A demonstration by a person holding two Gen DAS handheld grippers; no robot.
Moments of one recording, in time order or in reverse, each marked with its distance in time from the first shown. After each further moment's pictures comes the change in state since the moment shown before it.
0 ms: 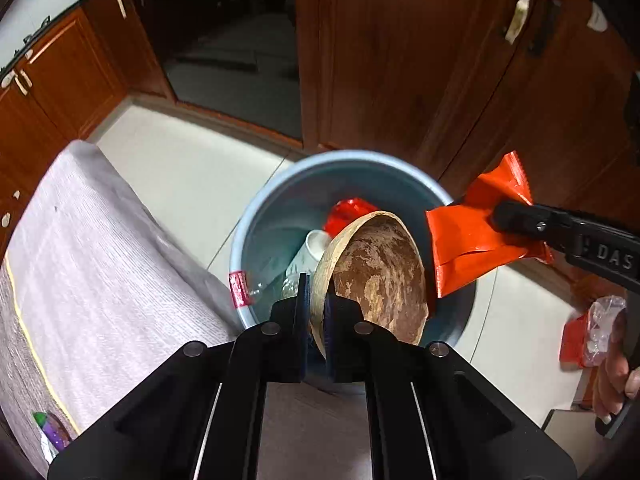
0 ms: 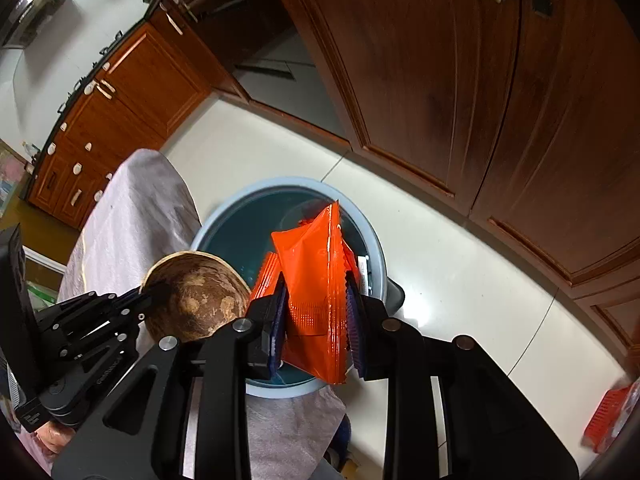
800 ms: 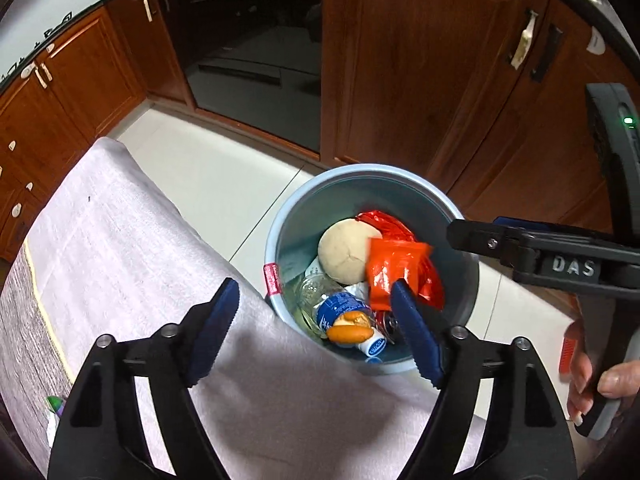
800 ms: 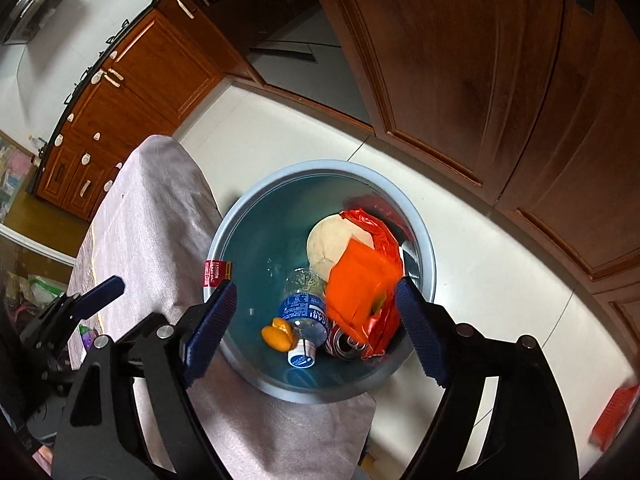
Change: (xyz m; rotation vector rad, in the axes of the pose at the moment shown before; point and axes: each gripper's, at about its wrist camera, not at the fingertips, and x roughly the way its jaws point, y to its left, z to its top) left arm -0.041 0.023 -0.019 -0.041 -0.071 0.017; right arm 0.016 0.032 0.000 0.002 0.047 0.043
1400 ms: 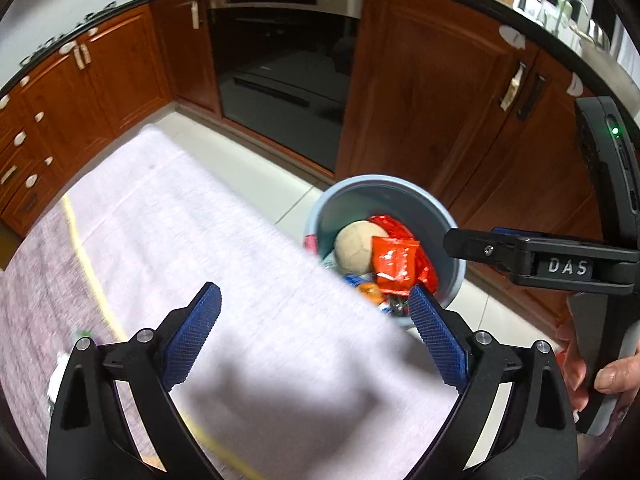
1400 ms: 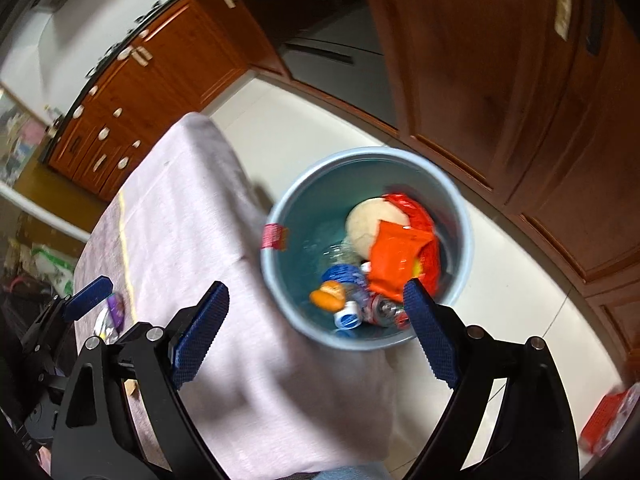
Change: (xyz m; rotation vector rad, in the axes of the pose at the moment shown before) left arm -0.084 0.048 -0.059 -0.117 -0.106 -0.002; right arm -0.044 0.073 -0.038 -0.112 -0.005 0.009
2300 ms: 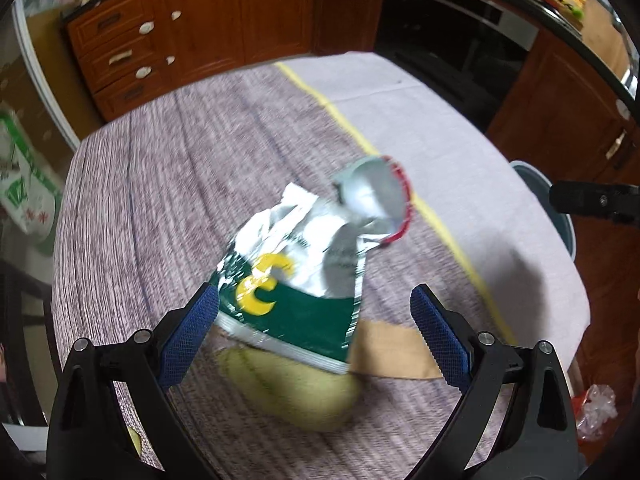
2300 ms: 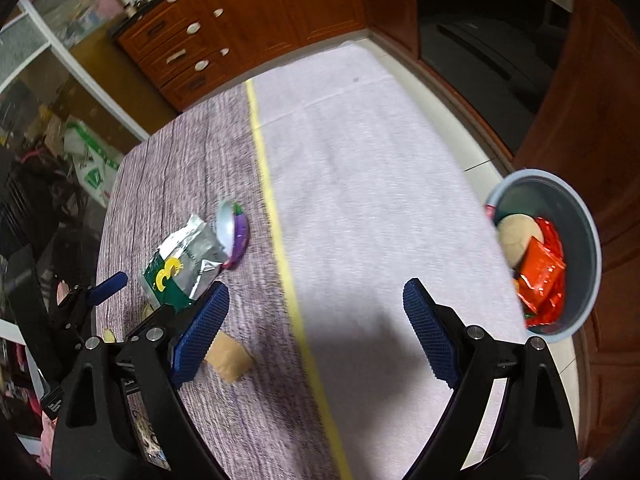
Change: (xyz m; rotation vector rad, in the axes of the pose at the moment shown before) left arm -0.068 0.224 -0.151 -0.331 0.059 0.204; right arm 0.045 0.233 -0.059 -0.367 0.137 0.052
